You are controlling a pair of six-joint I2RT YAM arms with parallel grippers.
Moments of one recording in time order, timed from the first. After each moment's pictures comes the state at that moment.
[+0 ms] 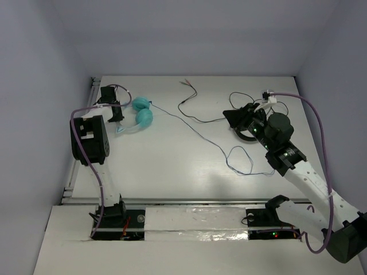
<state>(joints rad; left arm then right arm) 0.10 2.03 1.38 -0.29 -0.10 -0.07 0.48 0.92 0.82 0.11 -0.07 0.57</state>
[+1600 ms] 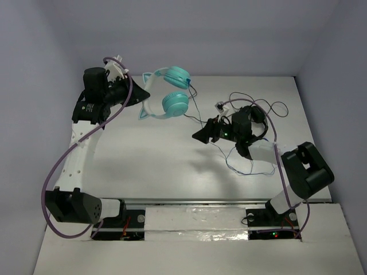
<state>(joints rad) -0.08 1.30 1.43 -0.55 0.54 -0.46 0.48 1.57 0.72 0.61 -0.59 0.52</state>
